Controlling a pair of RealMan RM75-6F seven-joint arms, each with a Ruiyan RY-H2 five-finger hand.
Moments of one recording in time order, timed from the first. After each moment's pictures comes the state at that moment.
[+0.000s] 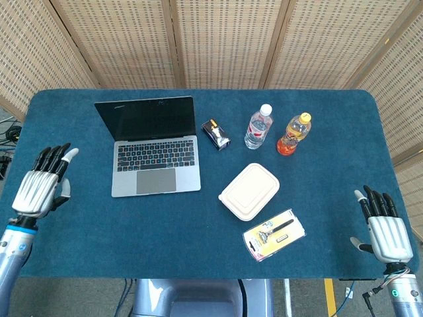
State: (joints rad) left arm -0.35 -1.10 -0.19 -1.70 1.40 1.22 0.13; right arm 0.11 -1.15 0.06 -1.61 -1.45 1.41 -0.15
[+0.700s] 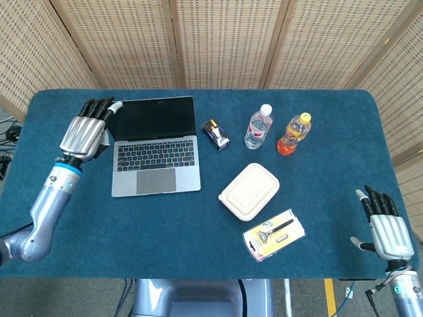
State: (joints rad) left arm -0.76 -1.14 -0.36 -1.66 0.90 0.93 0.46; right arm 0.12 -1.14 0.06 -1.59 -1.42 1.36 -0.07
